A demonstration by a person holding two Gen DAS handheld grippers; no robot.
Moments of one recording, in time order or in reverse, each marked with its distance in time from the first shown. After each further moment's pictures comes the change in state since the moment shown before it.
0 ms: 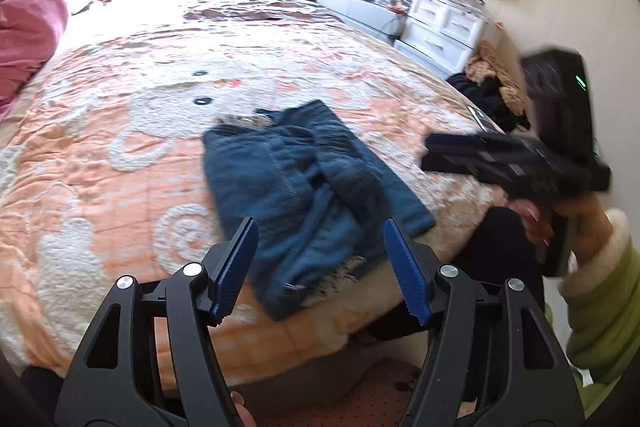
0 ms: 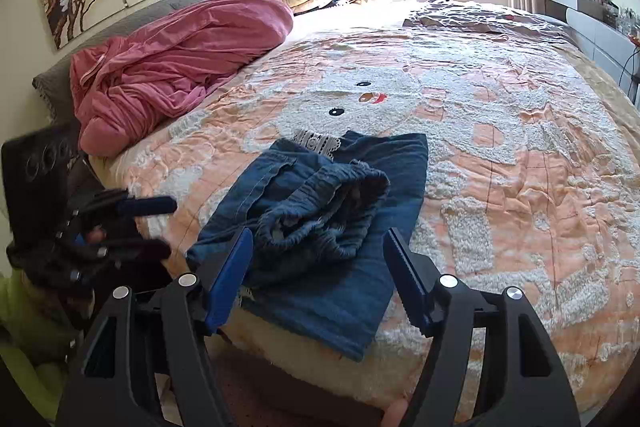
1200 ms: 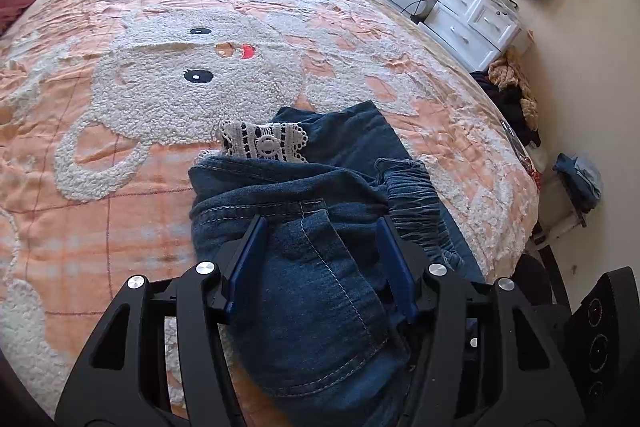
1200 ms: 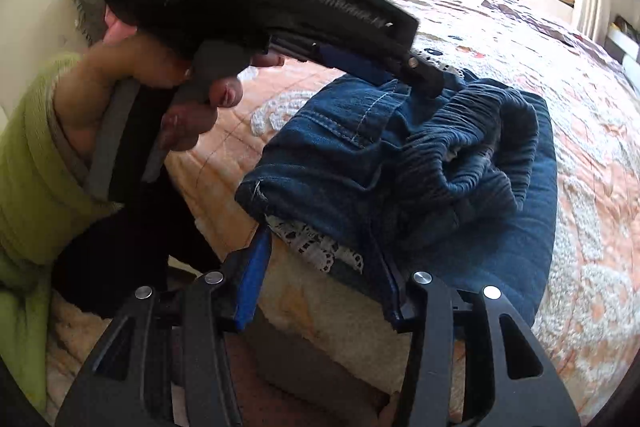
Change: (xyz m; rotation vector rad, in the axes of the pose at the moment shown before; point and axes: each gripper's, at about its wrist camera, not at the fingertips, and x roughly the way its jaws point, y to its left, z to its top) left arm 0.105 0.054 0.053 -0.133 0.150 -0.067; right arm 0.076 0.079 -0.047 -0.218 0.156 0.052
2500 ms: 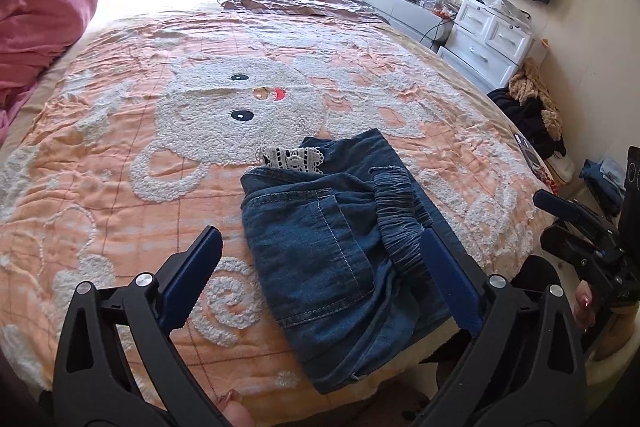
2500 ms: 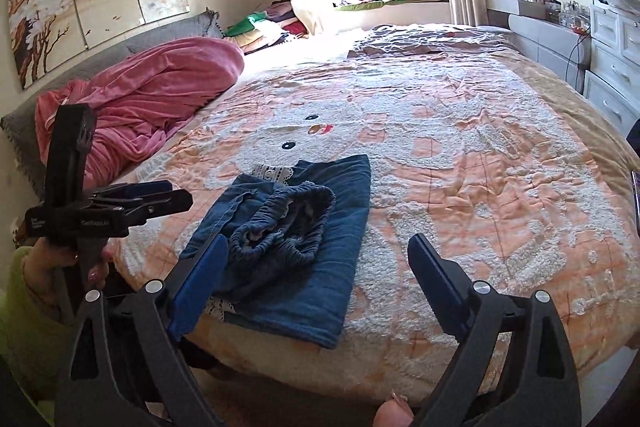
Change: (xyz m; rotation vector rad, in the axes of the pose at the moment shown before) left arm -0.066 -0.027 -0.017 0.037 -0.122 0.164; right arm -0.122 -0.086 -0.003 0.353 -0.285 -0.230
